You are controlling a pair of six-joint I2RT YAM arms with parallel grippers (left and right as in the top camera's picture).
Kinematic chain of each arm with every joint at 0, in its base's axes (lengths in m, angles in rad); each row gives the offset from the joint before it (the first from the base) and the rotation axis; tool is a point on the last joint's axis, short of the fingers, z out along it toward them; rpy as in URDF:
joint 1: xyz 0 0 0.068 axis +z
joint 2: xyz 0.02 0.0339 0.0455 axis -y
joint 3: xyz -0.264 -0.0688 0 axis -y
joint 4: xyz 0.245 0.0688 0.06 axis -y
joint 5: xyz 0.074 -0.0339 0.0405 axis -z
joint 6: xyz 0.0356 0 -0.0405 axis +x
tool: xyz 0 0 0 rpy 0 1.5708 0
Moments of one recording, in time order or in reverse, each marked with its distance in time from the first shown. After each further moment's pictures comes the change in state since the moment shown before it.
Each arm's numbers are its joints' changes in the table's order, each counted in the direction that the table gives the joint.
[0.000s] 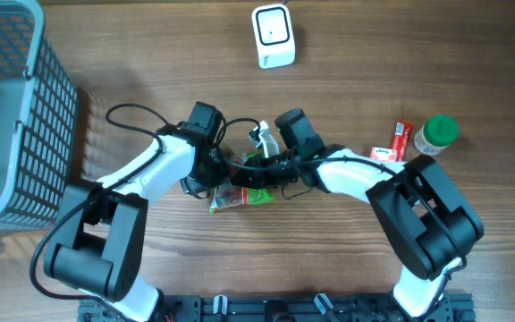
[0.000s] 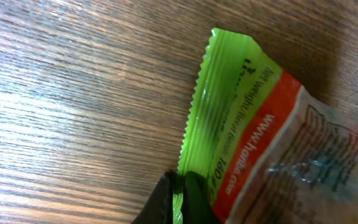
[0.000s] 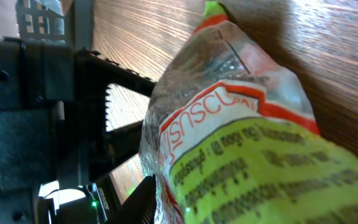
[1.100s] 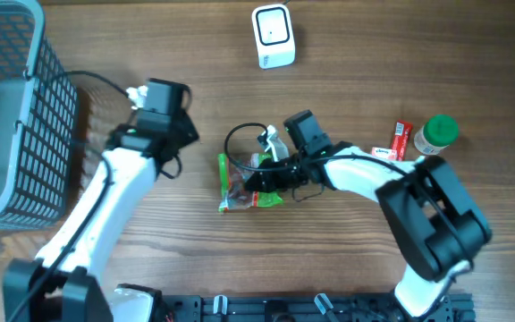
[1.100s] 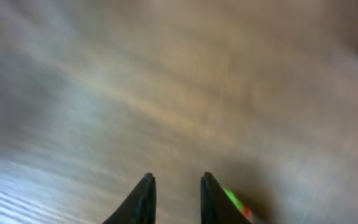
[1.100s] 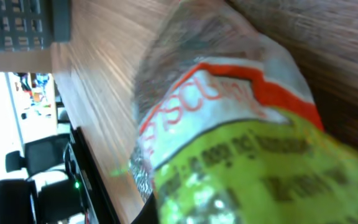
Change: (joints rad) left arm 0.141 0.301 0.056 0.094 -0.284 0.068; right arm -0.055 0.045 -0.006 -0.203 0.002 -0.174
